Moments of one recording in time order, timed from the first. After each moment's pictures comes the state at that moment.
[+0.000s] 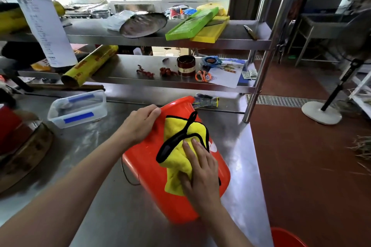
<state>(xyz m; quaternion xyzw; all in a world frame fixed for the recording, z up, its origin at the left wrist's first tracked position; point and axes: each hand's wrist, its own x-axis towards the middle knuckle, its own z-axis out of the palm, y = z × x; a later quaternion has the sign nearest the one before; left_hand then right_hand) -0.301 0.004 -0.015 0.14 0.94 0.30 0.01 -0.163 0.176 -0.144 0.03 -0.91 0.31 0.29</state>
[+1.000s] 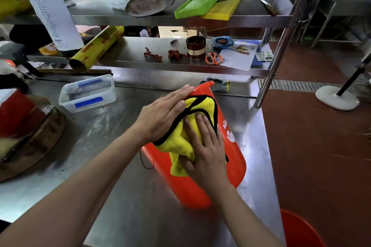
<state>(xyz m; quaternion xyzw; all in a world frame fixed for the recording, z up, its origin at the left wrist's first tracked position) -0.273 0.013 -0.013 0.31 0.92 0.26 -0.01 -0.176 0.163 -0.121 0.07 -0.93 0.23 0.29</state>
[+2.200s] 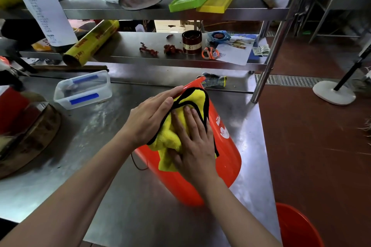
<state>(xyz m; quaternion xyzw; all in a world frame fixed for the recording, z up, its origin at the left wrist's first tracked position) -0.255 0.003 -0.020 0.27 0.90 0.35 -0.01 -0.177 0.150 -0.113 0.07 -0.93 0.23 0.27</state>
